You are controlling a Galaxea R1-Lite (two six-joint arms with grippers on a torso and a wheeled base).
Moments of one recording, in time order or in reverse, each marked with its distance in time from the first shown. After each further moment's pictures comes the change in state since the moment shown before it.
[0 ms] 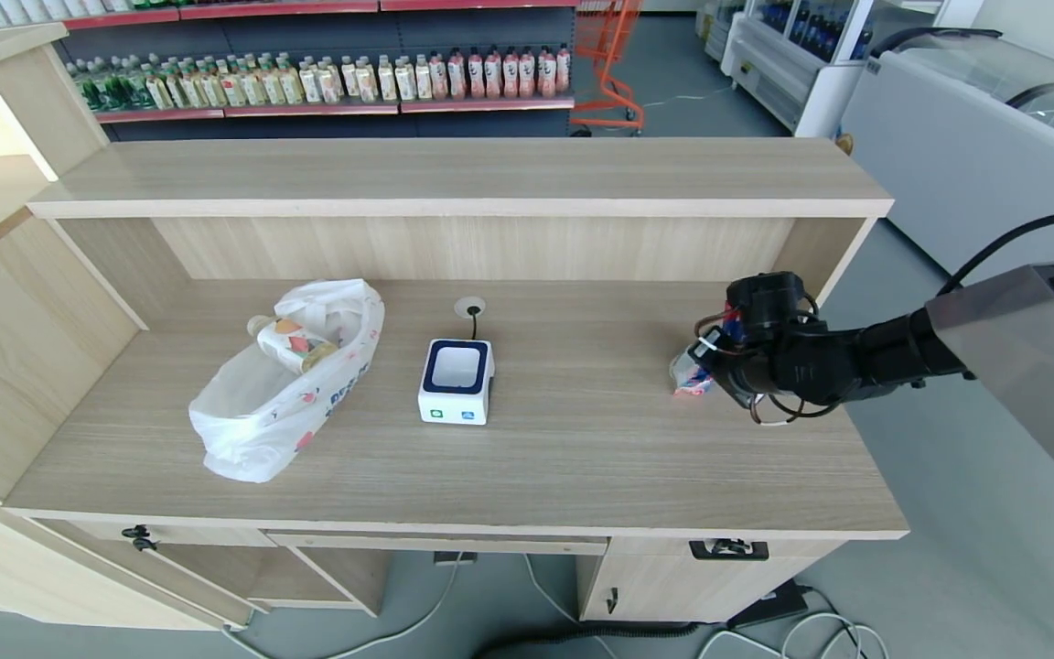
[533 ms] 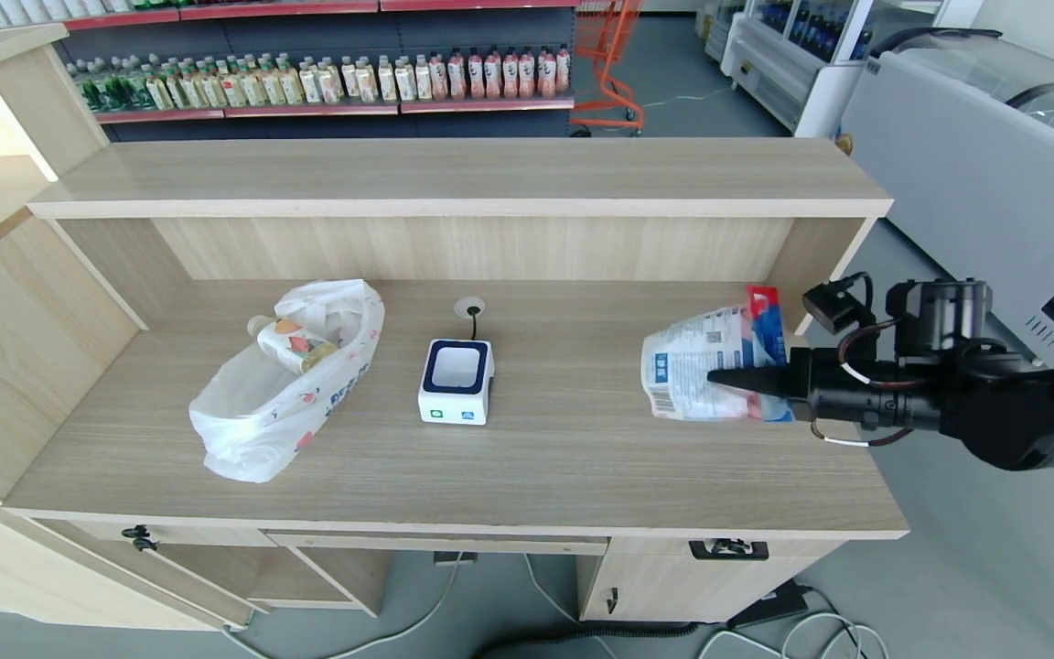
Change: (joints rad) left arm 0.000 0.000 0.000 0.000 0.000 0.000; right arm -0.179 -0.357 0.587 -0.374 1.086 -0.515
